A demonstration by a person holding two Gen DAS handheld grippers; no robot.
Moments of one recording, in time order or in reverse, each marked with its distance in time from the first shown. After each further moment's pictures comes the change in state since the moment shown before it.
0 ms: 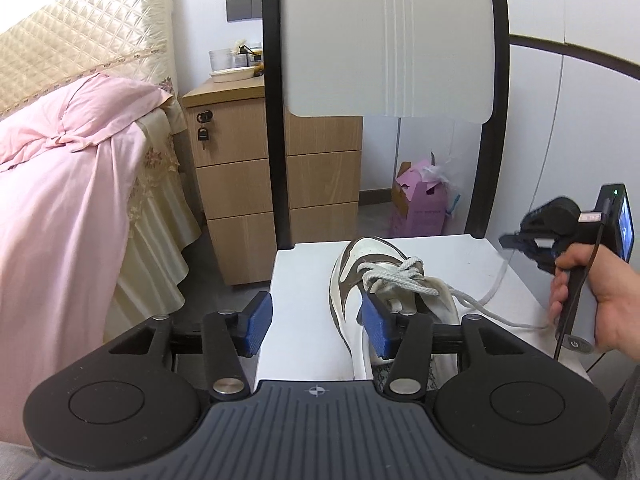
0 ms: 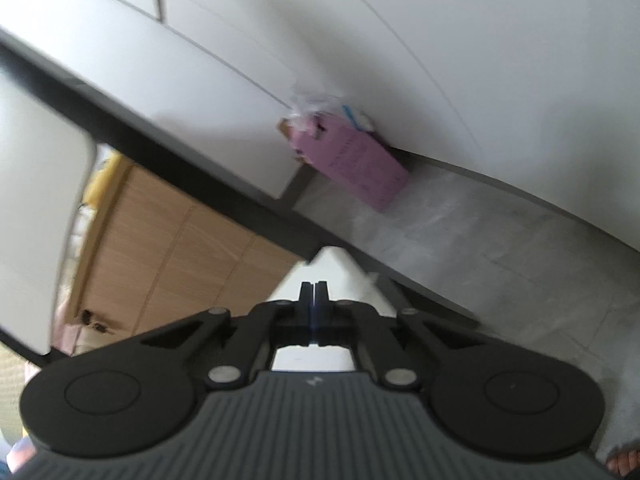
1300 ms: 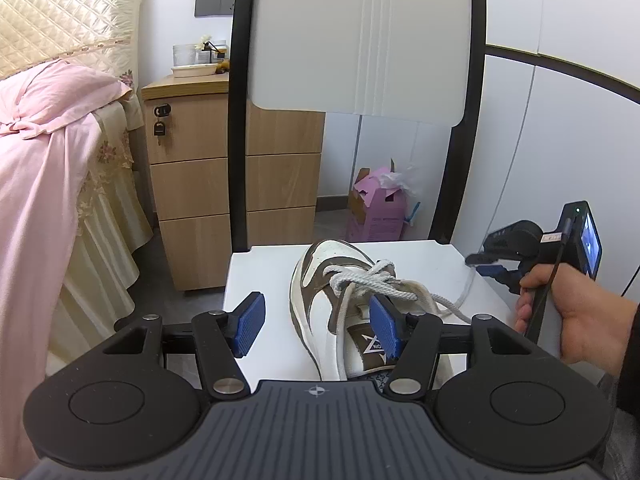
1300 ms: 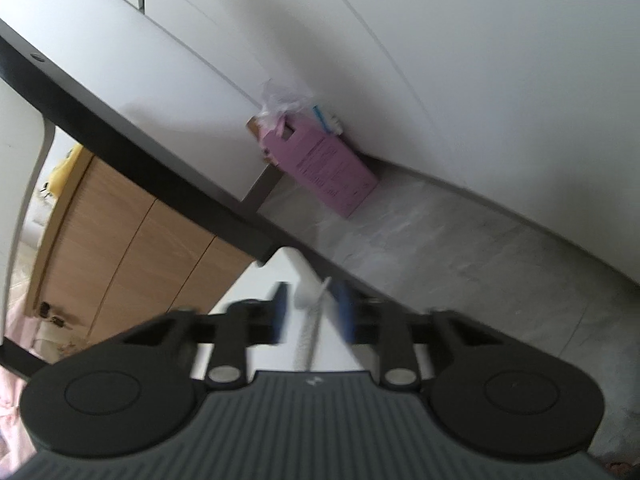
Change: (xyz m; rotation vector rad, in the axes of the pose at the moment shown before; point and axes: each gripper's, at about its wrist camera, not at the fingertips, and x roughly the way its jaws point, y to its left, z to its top) left arm 0.026 0.015 -0.007 -0.023 -0.027 -0.158; right arm 0.018 -0.011 0.000 -0.043 -0.027 -0.140
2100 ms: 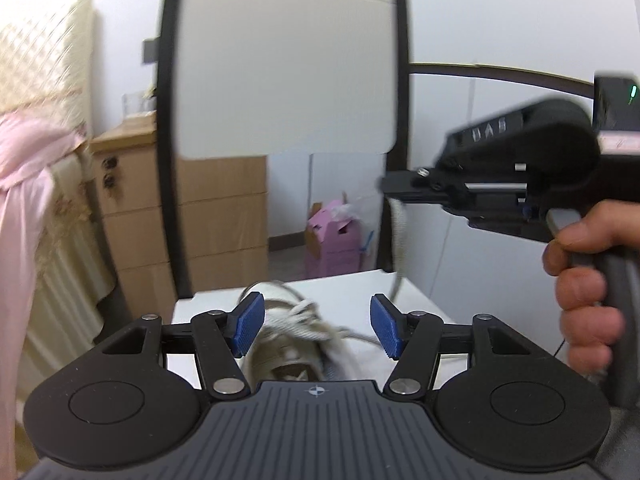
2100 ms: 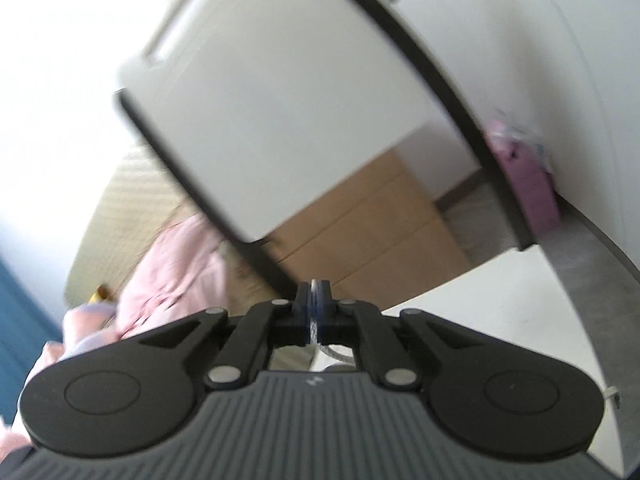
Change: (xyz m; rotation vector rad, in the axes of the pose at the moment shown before) left arm -0.003 -0.054 0.002 0.135 -0.140 -0.093; right arm -0.156 0.110 -0.032 -0.355 0.076 0.548
